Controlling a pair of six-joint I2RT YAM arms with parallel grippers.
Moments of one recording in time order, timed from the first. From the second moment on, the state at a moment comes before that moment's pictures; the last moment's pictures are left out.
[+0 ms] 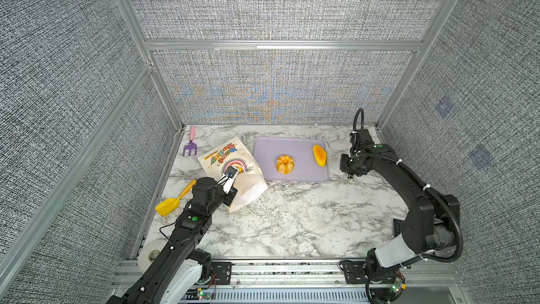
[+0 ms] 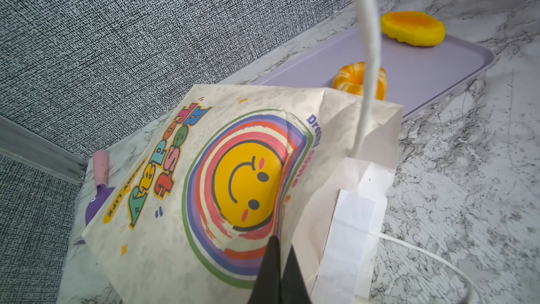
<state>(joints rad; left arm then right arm) -0.32 0.80 0.44 -0.07 0.13 0.33 0.12 1.59 1.28 -0.85 0.00 0.30</state>
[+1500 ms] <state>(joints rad) -0.34 0.79 0.43 -0.26 0.05 0.60 0.12 1.71 1.38 -0.76 -0.33 0.27</state>
